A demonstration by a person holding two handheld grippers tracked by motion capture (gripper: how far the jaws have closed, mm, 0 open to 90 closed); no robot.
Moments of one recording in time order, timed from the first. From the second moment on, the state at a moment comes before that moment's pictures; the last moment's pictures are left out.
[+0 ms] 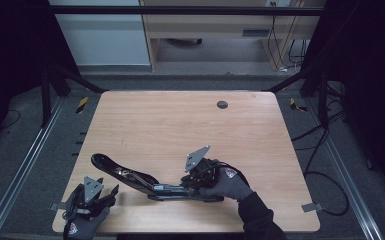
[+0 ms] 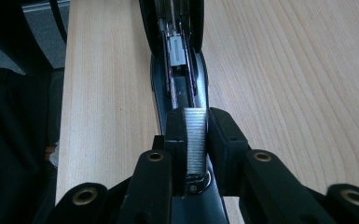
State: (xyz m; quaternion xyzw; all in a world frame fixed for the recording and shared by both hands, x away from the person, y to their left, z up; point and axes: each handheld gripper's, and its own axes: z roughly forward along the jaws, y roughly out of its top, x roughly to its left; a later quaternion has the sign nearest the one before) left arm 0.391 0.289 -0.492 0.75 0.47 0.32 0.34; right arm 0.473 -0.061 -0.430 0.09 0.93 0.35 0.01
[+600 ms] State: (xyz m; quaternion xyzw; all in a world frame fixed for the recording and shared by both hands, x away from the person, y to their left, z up) left arm 0.391 0.289 -0.493 0.75 0.47 0.32 0.34; right arm 0.474 -0.058 -0.436 0.08 0.94 0.33 0.01
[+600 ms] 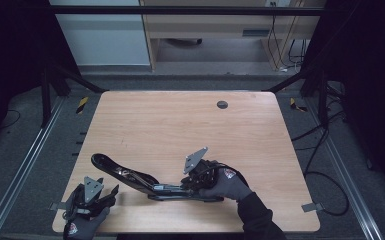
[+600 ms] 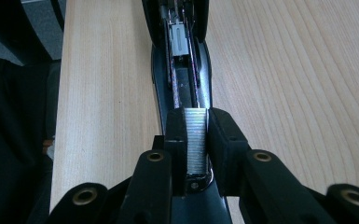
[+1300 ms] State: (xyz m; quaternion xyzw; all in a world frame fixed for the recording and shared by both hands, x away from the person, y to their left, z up) left arm 0.391 0.290 -0.493 0.75 0.47 0.32 0.34; right arm 0.474 -0.057 -0.440 0.07 0.94 0.33 0.02
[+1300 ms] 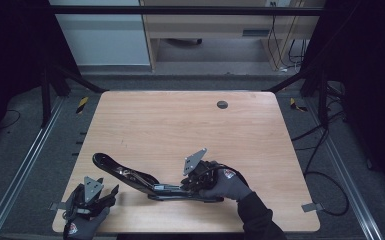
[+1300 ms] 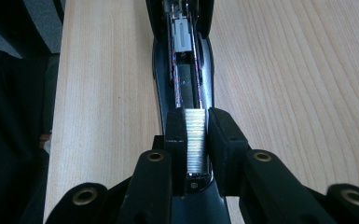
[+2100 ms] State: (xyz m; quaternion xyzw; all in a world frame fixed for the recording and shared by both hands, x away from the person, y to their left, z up) left arm 0.391 0.289 -0.493 0.75 0.47 0.32 0.34; right arm 0.473 -0.056 -0.439 0.05 0.94 0.33 0.01
